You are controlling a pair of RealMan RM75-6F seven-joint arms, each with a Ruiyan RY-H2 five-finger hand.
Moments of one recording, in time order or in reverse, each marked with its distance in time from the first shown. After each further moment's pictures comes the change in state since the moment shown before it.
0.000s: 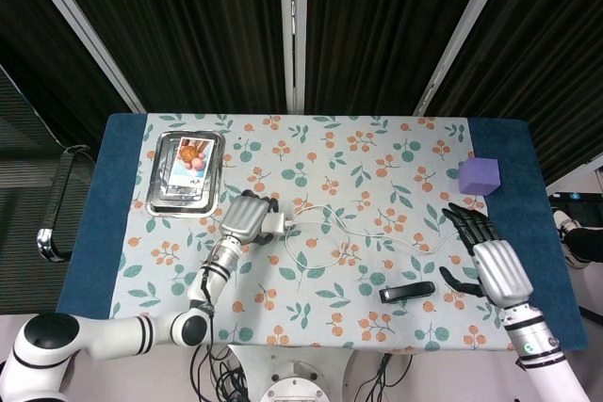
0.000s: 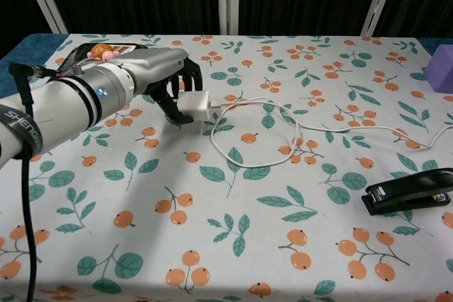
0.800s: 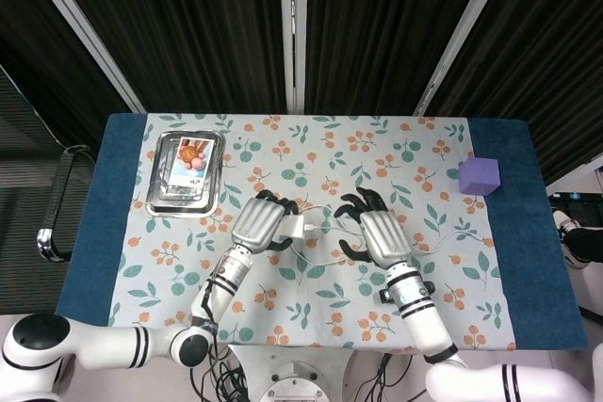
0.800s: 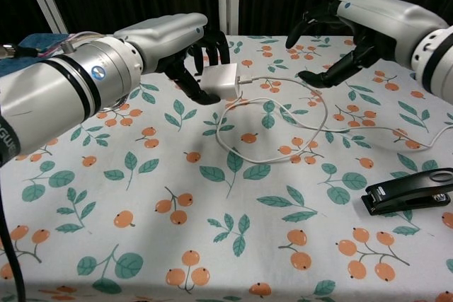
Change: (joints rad) left arm 0.011 0.028 -0.014 -0.209 0.079 0.128 0.036; right arm 0.340 -0.490 0.225 -0.015 0.580 -0.128 -0.562
